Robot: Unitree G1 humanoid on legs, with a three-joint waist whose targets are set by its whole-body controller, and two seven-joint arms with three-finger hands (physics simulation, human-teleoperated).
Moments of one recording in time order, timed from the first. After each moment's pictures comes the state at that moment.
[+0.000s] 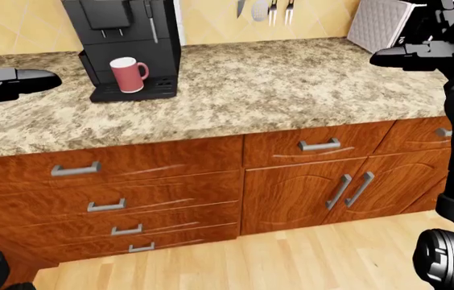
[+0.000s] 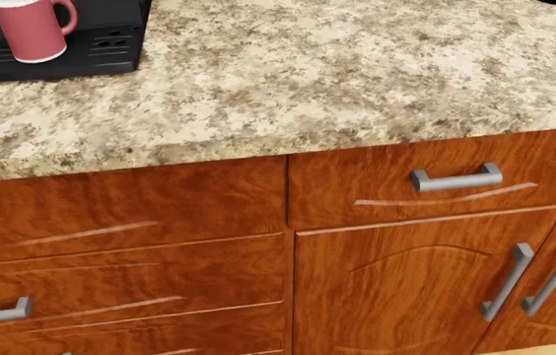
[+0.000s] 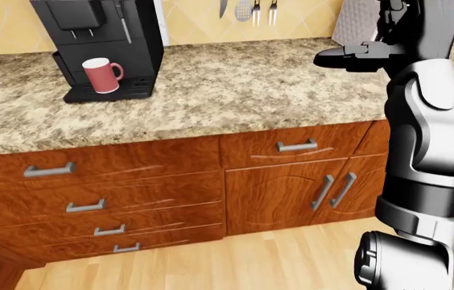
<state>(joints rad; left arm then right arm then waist) -0.60 0.75 0.49 -0.27 -0.34 0.63 0.09 -0.86 -0.64 -0.31 0.13 0.32 0.39 0.06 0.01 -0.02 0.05</state>
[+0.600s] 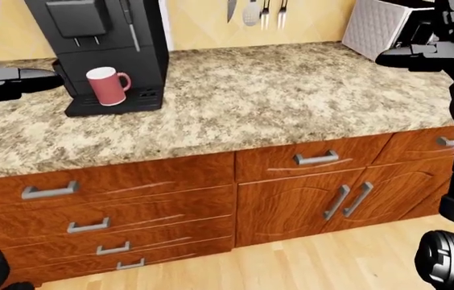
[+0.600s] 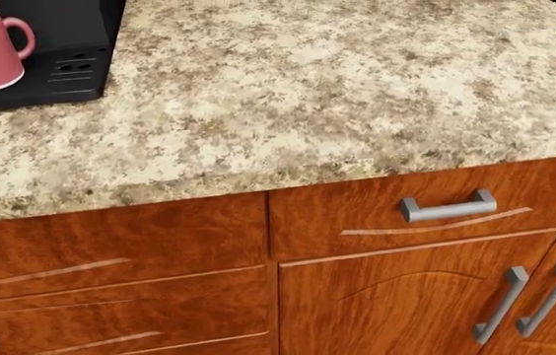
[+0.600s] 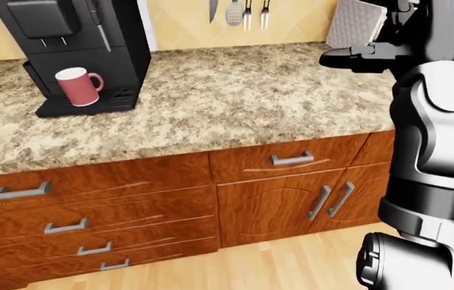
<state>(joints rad) -0.61 0.75 0.48 -0.27 -0.35 0.62 0.09 -0.85 -0.64 -0.33 0.13 0.32 0.39 0.06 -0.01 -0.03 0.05</state>
